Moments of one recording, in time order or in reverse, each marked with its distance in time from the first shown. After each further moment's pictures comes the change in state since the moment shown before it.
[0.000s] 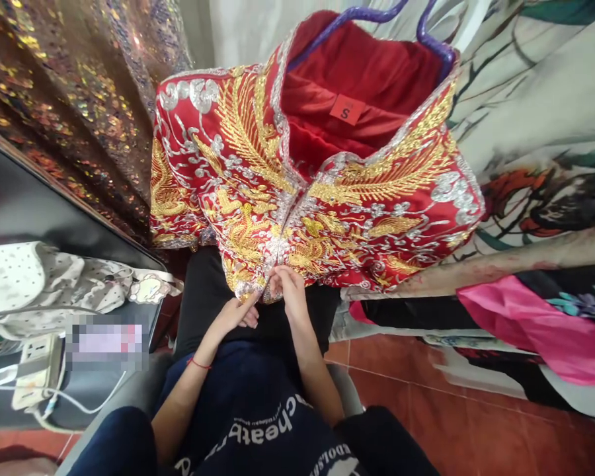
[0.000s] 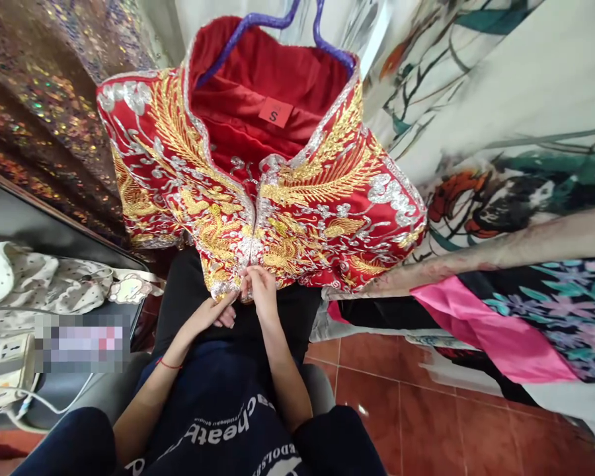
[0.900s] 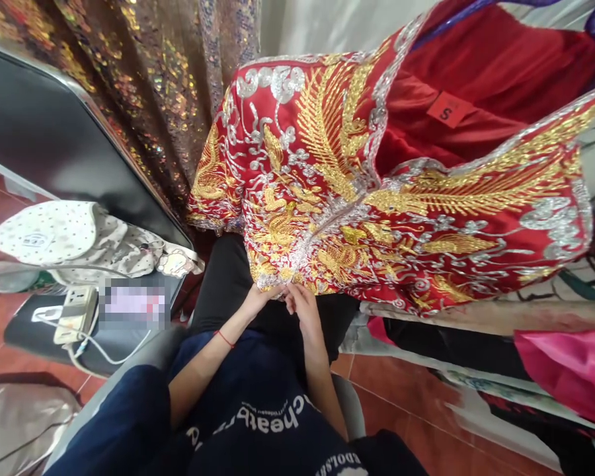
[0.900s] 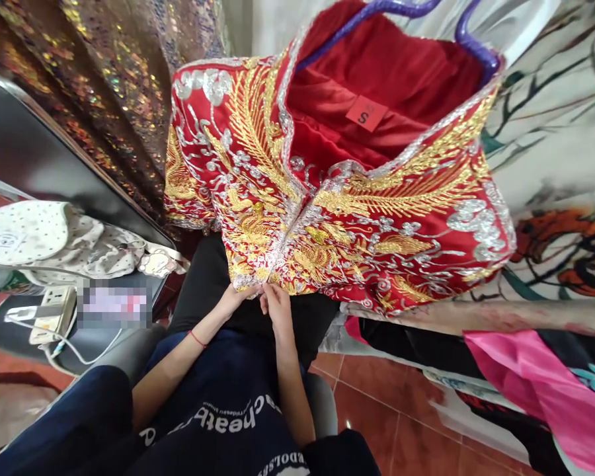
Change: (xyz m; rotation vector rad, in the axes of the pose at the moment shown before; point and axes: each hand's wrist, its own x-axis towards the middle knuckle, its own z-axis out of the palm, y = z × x) left_hand 0.018 -0.010 0.030 -0.651 0.224 0.220; right_hand -0.014 0.056 -0.021 -0.272 -0.084 0.134
